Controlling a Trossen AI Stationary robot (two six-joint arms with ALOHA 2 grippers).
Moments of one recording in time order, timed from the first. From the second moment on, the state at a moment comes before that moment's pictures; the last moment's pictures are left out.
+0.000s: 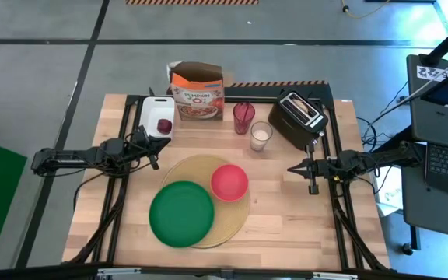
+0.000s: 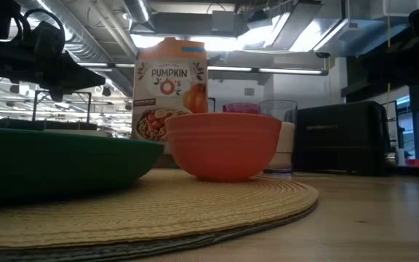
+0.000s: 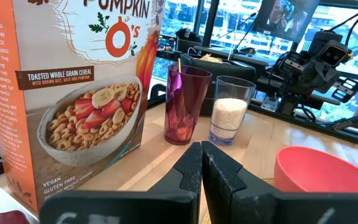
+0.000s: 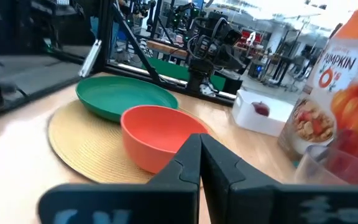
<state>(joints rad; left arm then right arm) 0.07 0.08 0.02 0.02 -0.43 -0.20 0.24 0.06 0.01 0.04 0.12 -0.27</state>
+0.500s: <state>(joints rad) 0.07 0.08 0.02 0.08 -0.43 -0.20 0.24 0.06 0.01 0.09 0.15 -0.66</state>
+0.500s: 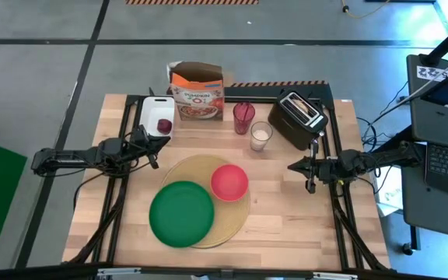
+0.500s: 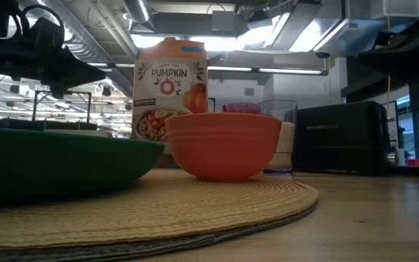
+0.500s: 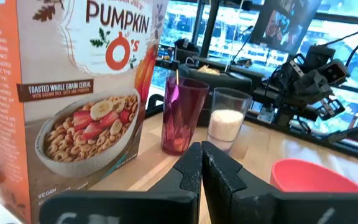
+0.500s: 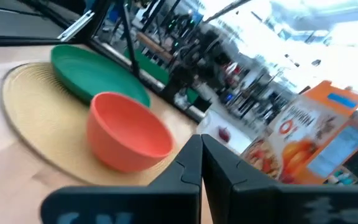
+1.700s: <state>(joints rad) 0.11 0.25 0.18 0.77 -0.07 0.45 0.24 0.08 0.01 0.39 0.14 -0.76</state>
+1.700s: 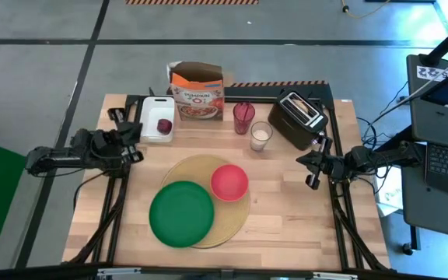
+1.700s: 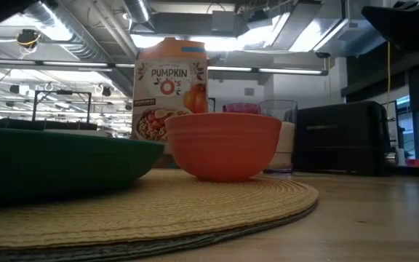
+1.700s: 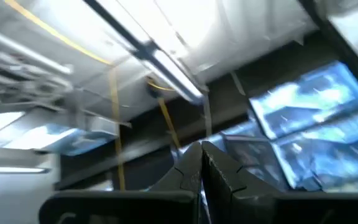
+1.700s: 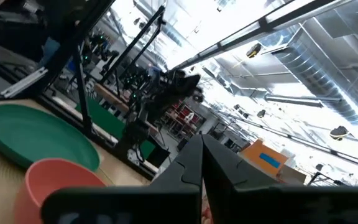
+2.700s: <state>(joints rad) 1.07 0.76 0.49 0.10 0.37 0.24 0.24 0.52 0.11 0.88 0.26 -0.90</state>
